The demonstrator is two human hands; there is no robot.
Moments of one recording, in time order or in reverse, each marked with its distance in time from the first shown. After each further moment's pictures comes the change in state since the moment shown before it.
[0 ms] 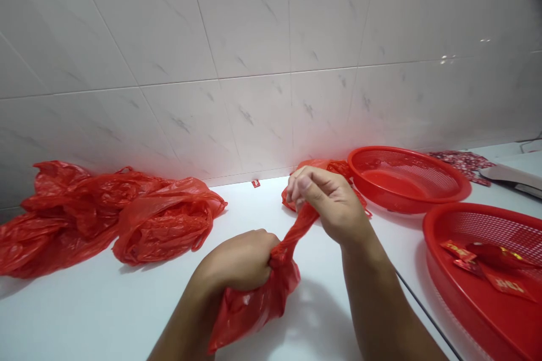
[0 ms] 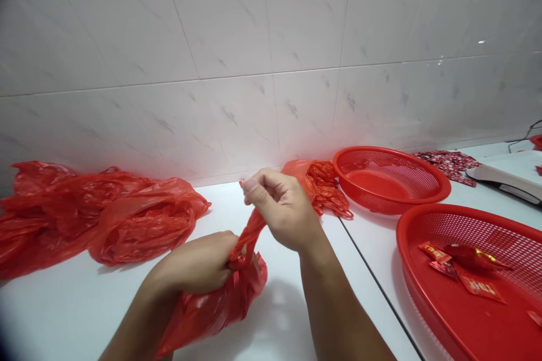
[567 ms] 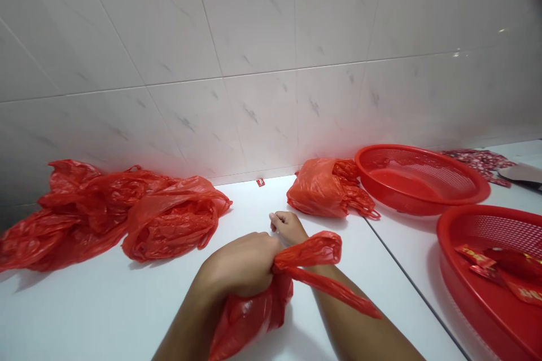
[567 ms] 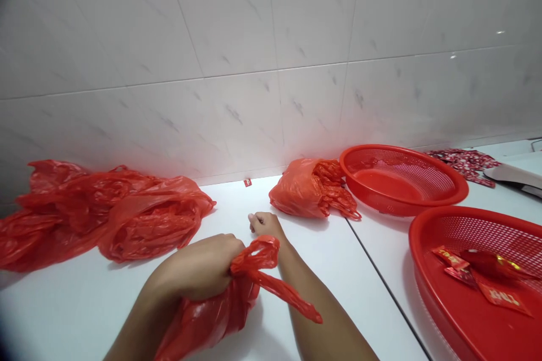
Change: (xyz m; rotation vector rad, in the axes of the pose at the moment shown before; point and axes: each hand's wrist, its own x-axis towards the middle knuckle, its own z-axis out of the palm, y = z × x) left_hand -0.002 0.006 -0.002 0.114 -0.093 -0.084; right_hand -0.025 0.241 0.045 -0.146 -0.012 0.432
